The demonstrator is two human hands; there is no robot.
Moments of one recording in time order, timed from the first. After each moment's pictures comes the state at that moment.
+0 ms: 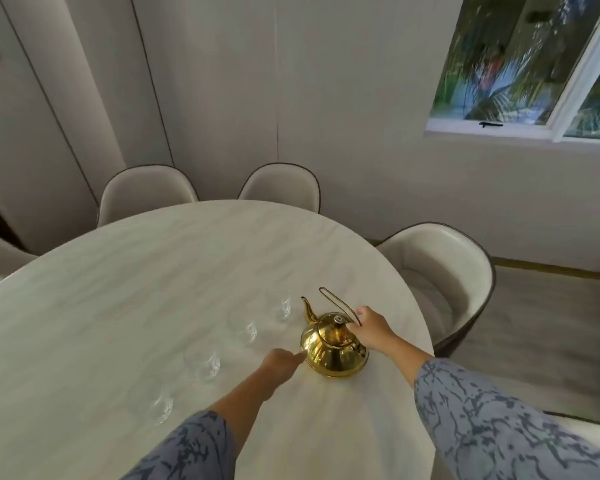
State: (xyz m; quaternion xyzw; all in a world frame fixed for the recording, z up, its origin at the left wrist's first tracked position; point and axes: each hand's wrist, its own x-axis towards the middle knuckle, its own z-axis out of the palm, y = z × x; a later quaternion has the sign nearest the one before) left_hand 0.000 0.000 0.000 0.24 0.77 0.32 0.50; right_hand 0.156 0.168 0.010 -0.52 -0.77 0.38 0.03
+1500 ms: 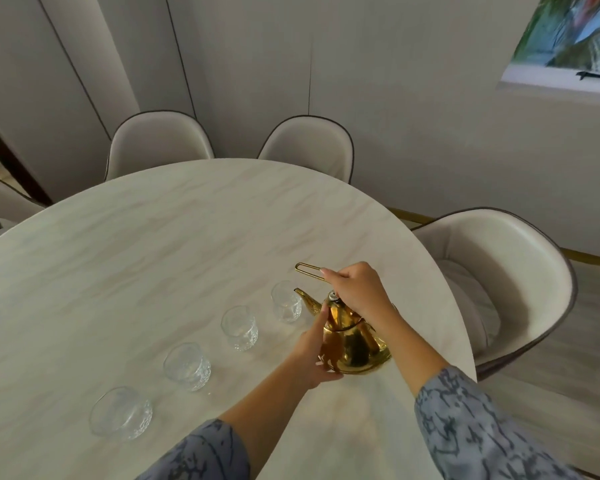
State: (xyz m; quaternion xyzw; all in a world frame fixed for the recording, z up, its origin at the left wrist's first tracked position) left_hand -0.004 0.121 -0.003 -0.09 0.59 0.51 0.62; right_hand 0.043 0.223 0.056 -0.42 -0.78 0.42 0.17
